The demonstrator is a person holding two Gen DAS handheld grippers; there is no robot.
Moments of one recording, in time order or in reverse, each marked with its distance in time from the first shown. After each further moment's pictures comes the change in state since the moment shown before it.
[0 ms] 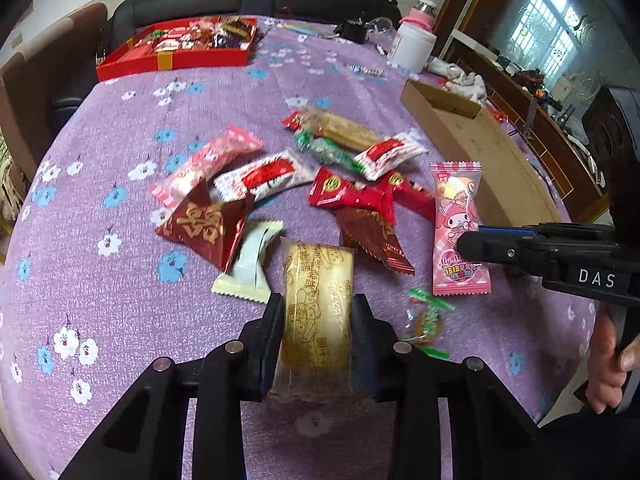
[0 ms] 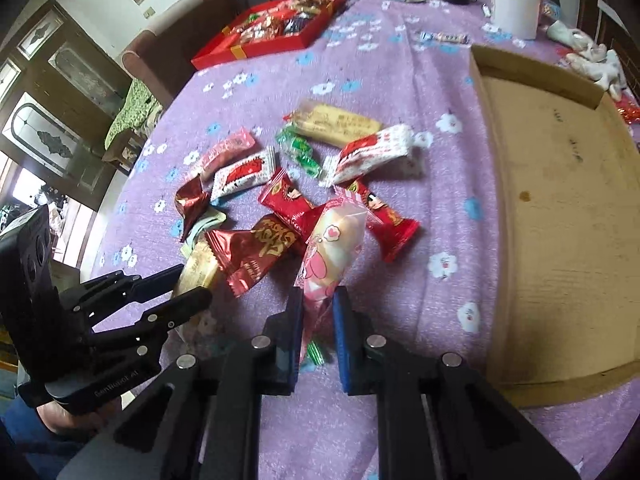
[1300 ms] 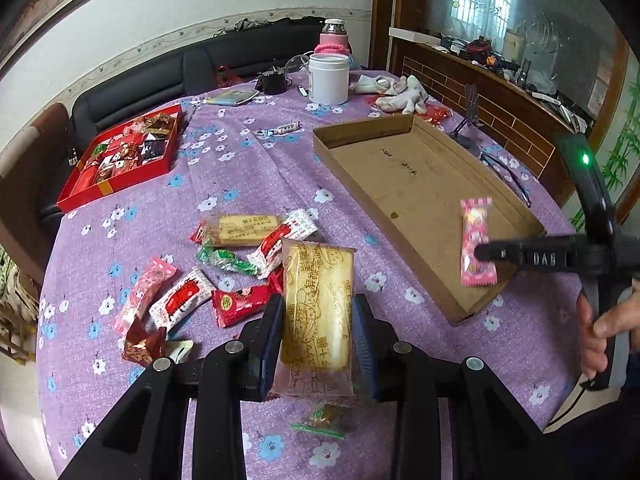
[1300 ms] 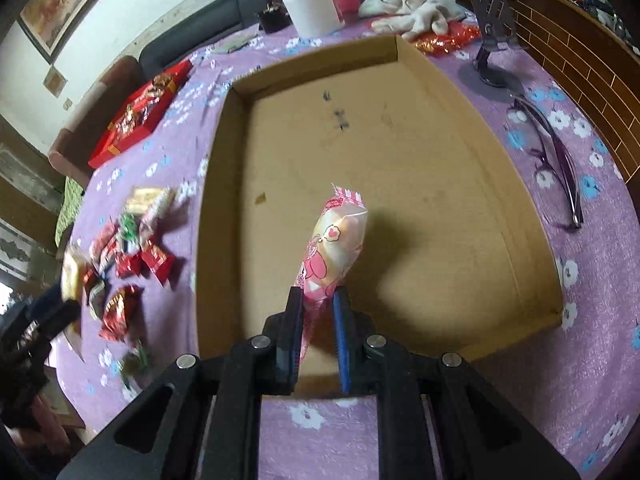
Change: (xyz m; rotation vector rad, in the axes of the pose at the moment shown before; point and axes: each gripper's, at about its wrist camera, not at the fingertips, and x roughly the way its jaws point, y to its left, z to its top) left arm -0.013 -0.115 0.045 0.268 -0.116 0.055; right arm -0.052 -0.159 -0.045 0.309 -0.125 -0.151
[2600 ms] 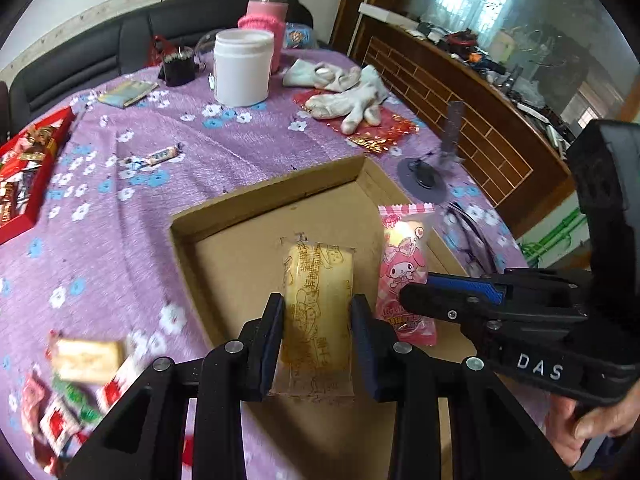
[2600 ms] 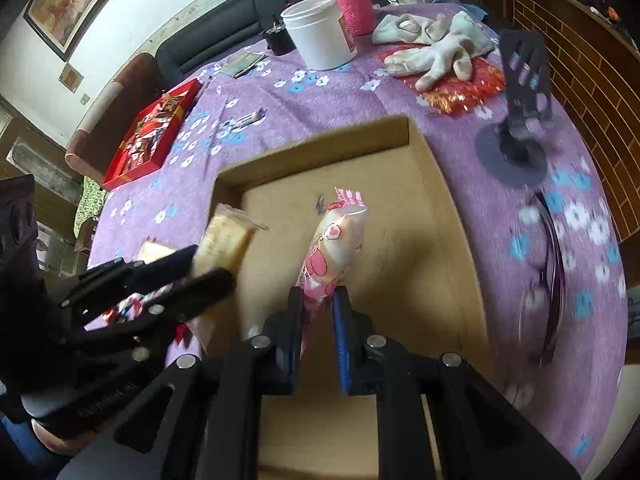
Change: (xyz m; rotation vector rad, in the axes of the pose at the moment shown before) left arm 0.132 -0.082 0.136 -0.058 0.143 -0.200; right arm 0.002 -0.027 0.112 -0.045 0.040 0.077
